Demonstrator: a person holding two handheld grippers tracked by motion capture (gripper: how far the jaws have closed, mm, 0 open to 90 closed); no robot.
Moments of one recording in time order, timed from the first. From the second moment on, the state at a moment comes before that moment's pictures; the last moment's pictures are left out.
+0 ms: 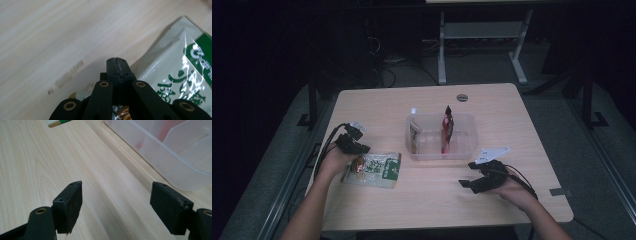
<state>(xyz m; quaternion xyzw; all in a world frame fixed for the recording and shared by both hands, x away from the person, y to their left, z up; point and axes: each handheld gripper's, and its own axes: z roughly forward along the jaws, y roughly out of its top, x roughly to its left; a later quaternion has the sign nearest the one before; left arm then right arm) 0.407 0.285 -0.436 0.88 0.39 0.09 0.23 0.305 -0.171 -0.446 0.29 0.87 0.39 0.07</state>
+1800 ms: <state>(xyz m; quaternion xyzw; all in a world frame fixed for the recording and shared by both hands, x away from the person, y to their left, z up) 0.337 0.301 -0.446 0.93 0.25 0.02 0.27 0.307 -0.169 -0.448 0.29 0.87 0.39 0.07</state>
